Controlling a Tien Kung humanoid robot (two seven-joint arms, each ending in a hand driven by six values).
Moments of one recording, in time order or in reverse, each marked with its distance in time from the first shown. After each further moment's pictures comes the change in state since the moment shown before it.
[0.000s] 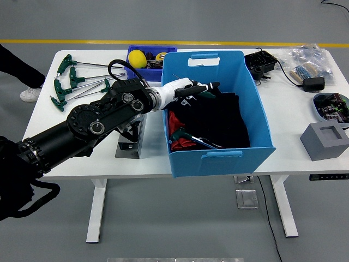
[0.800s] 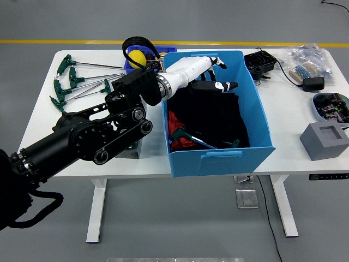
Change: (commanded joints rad) left arm 0.119 0.038 -0.247 -0.296 0.768 0.081 -0.077; right arm -0.001 -0.001 -0.013 -0.001 0.034 -0.004 0.008
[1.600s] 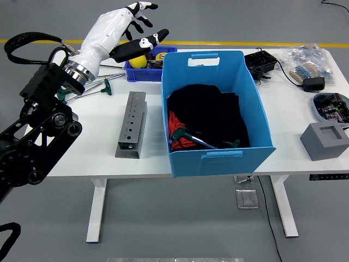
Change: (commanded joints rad) left arm 0.363 0.218 -0.447 -0.387 0.260 0.127 -0.100; right arm -0.027 0.017 0.010 -0.010 0.022 -0.008 0.003
